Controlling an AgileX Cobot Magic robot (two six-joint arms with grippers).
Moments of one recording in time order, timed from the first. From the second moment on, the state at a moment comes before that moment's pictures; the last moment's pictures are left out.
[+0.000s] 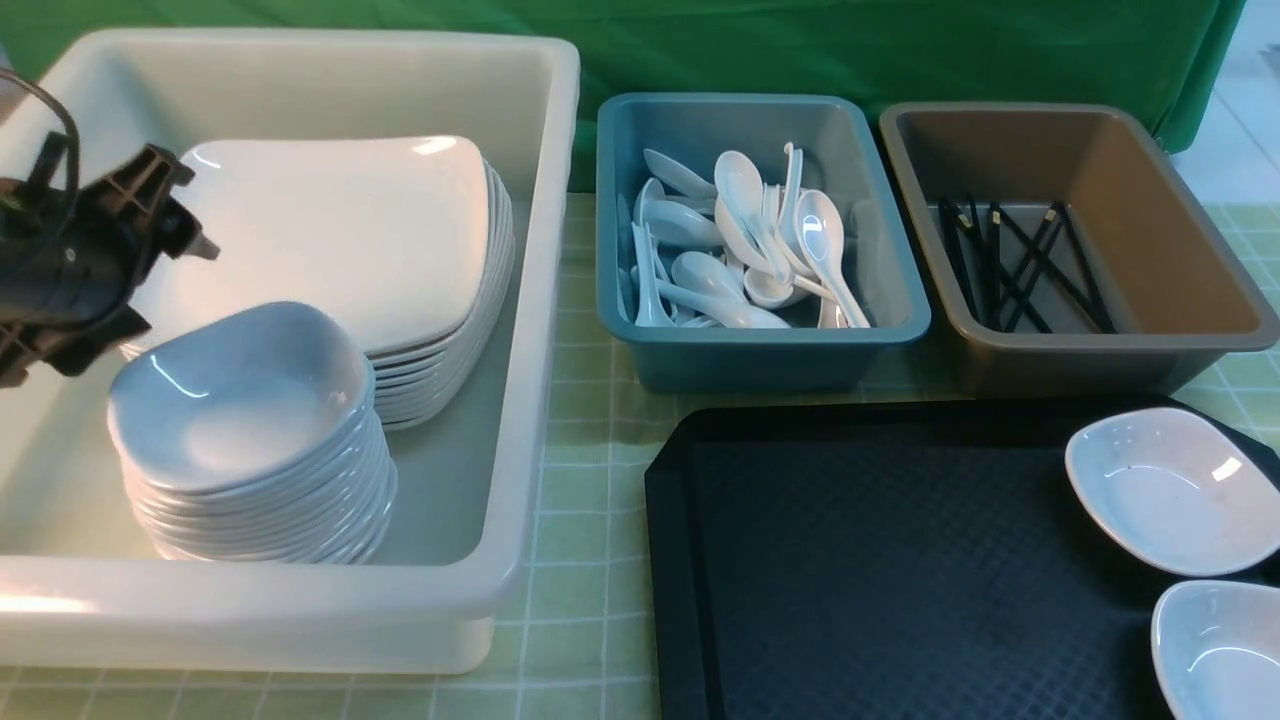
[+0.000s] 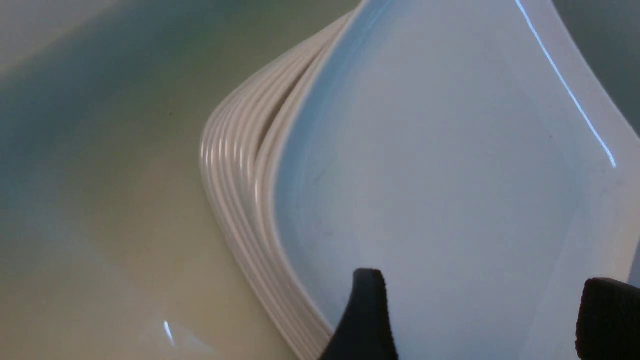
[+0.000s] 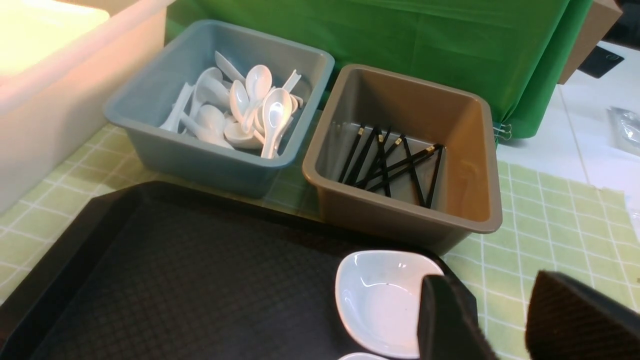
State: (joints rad) right arm 0.44 0.27 -0.82 -0.25 0.93 0.12; left arm 0.09 1.48 -0.99 -0.20 0.28 -0.61
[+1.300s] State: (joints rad) right arm 0.44 0.67 -0.83 -0.18 0.74 0.30; left arm -0.40 1.31 -1.02 -0.59 1.01 -0.11
